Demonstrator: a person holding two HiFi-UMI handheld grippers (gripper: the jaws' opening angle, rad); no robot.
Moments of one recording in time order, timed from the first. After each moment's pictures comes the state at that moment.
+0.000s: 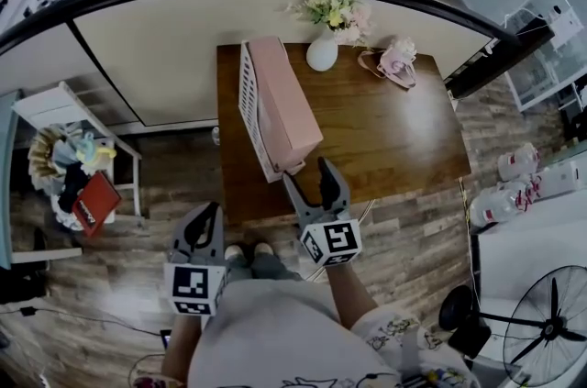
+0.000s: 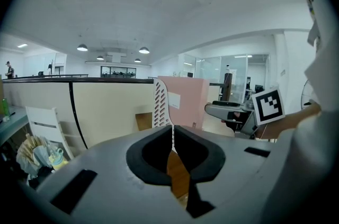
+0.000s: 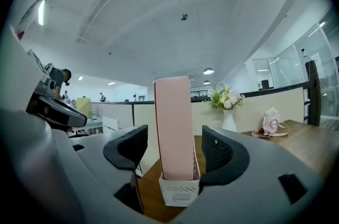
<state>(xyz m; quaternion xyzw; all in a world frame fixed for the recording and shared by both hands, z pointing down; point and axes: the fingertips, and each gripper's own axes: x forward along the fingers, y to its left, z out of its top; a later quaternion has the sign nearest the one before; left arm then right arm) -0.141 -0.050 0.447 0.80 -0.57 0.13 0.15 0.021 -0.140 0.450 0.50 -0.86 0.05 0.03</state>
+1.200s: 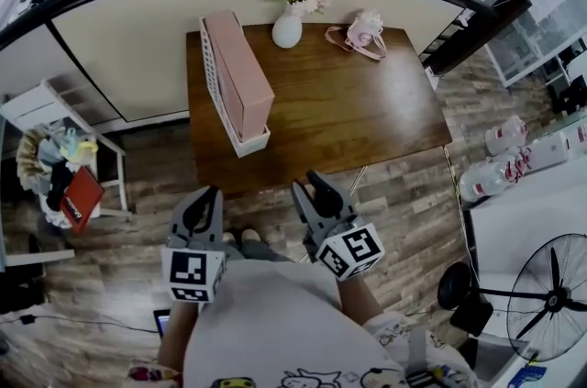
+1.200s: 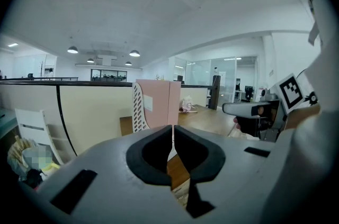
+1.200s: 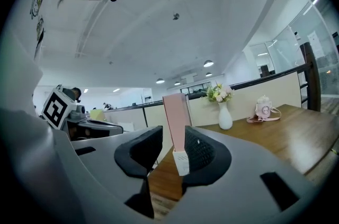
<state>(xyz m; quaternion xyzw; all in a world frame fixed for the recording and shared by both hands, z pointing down) -0.064 -0.017 0.434 0.83 -0.53 0.12 0.13 0.096 -0.037 0.421 0.46 -0.88 0.13 0.01</state>
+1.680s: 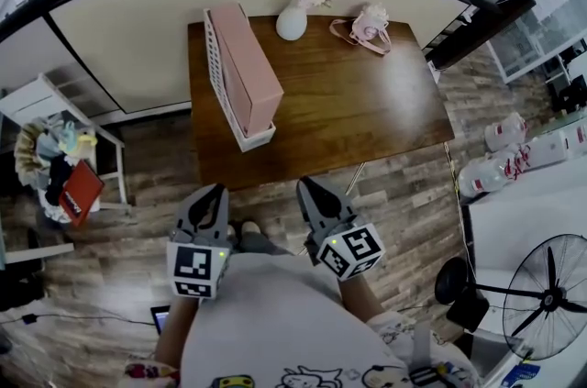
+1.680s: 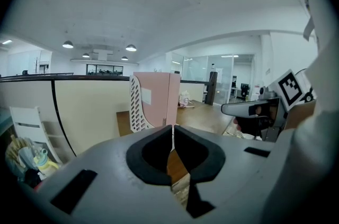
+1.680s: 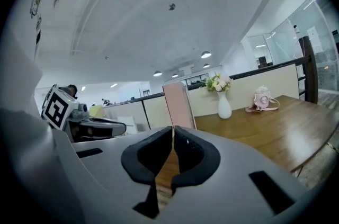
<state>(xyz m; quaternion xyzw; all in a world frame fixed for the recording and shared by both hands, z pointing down) -0.065 -0.021 0.452 0.84 -0.51 0.14 0.14 0.086 -0.034 0.443 0.47 -0.87 0.17 0.04</state>
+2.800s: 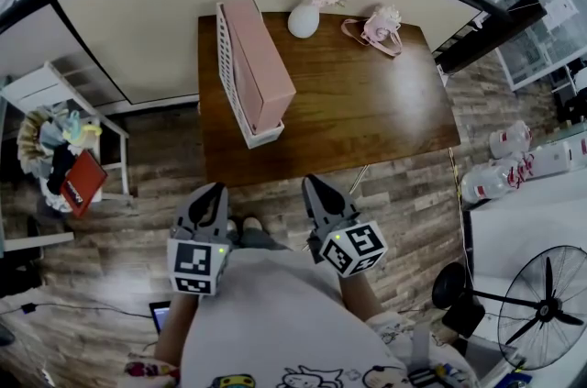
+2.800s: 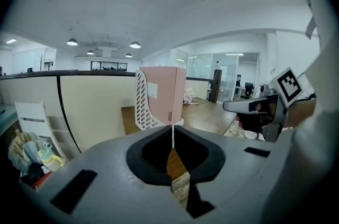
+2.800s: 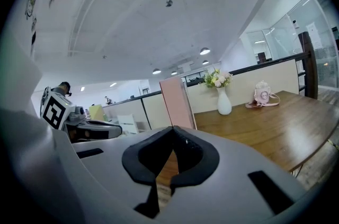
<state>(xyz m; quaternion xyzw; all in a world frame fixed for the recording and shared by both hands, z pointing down) -0.079 -0.019 0.467 0.82 -0.52 0.15 0.16 0.085 -0.043 0.454 0.47 -0.86 0.19 0.06</state>
